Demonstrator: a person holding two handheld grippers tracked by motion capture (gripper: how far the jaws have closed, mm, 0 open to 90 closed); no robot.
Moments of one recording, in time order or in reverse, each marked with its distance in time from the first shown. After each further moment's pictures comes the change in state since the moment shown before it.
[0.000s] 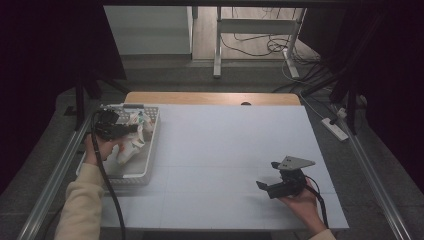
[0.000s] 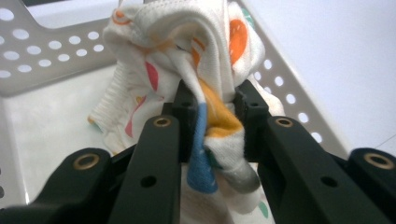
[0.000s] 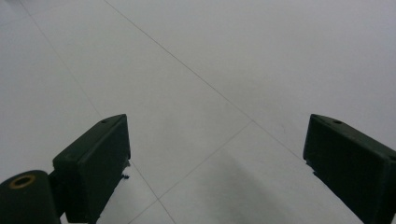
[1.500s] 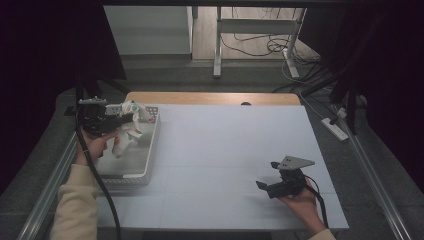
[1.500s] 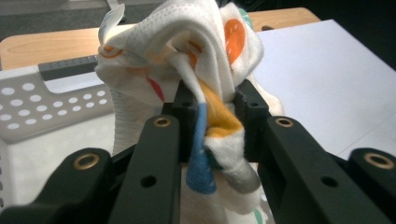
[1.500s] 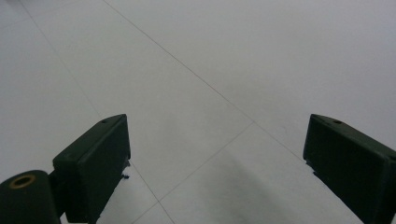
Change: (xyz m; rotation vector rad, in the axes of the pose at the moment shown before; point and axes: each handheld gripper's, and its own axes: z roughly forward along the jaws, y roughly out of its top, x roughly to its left) left arm -0.013 0.008 -0.050 -0.209 -0.087 -0.005; right arm -0.001 0.000 0.001 -0.003 0.006 0.005
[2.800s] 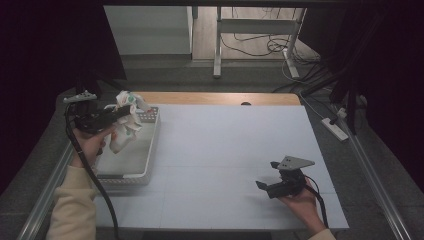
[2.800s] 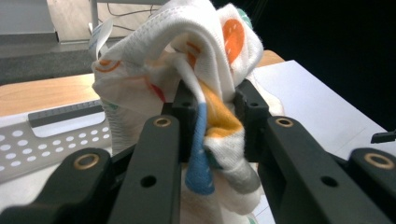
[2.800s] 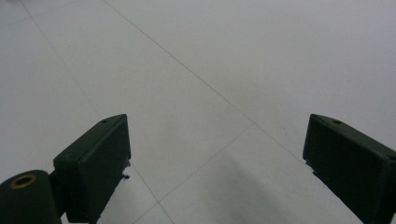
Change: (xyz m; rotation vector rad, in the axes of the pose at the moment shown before) left arm -0.024 0.012 -0.031 -0.156 -0.056 0.018; right arm 0.001 0.000 0.000 -0.004 -0.004 -0.008
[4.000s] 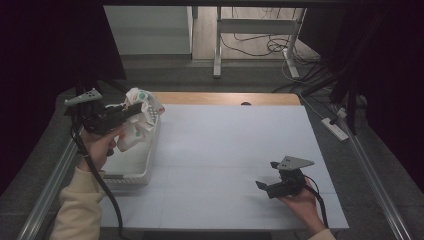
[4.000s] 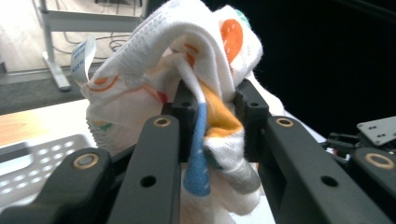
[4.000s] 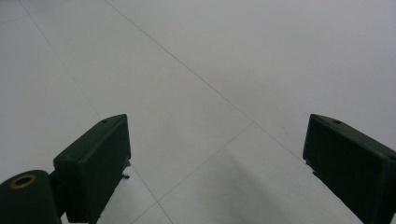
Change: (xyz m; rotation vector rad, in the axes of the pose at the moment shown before) left arm -0.049 0.011 0.002 -0.096 -0.158 0.044; right arm 0.000 0.000 0.001 0.006 -0.003 -0.003
